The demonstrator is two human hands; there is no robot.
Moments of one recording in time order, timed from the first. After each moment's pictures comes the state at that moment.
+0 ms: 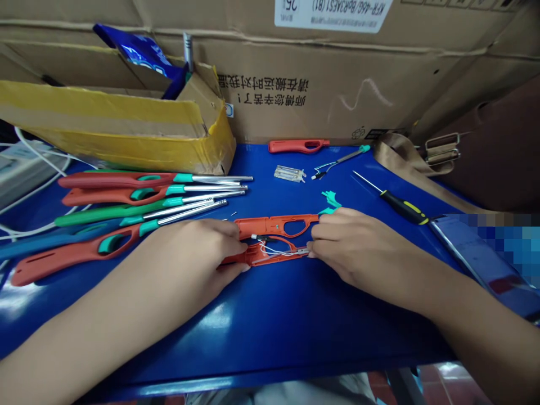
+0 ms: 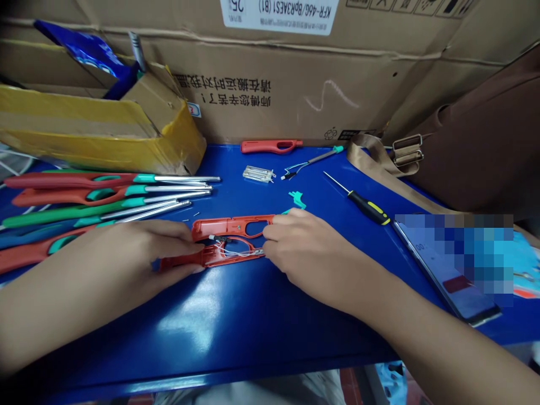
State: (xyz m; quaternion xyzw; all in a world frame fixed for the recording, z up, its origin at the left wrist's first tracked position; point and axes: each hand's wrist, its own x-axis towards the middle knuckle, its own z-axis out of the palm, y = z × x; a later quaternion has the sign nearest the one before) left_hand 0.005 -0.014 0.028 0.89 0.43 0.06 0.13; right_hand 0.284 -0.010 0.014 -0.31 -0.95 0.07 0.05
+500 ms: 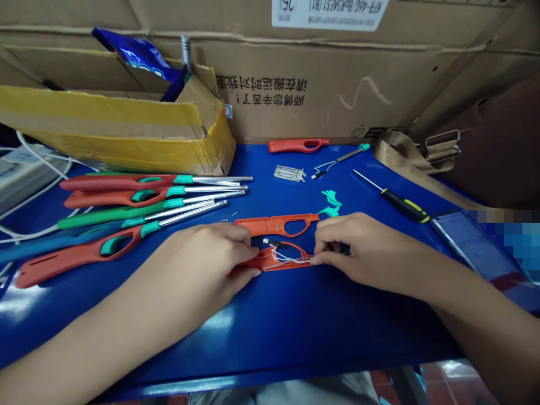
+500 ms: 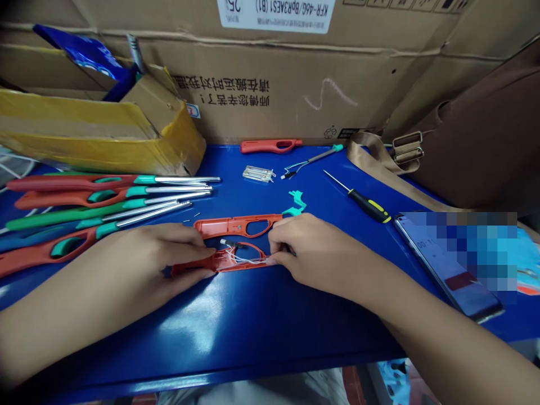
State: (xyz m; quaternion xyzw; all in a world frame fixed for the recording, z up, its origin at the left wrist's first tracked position) left_hand 0.015 -0.018 0.026 0.90 0.42 0.01 0.13; right_hand 0.279 -0.007 0.023 -0.46 -0.84 0.29 0.04
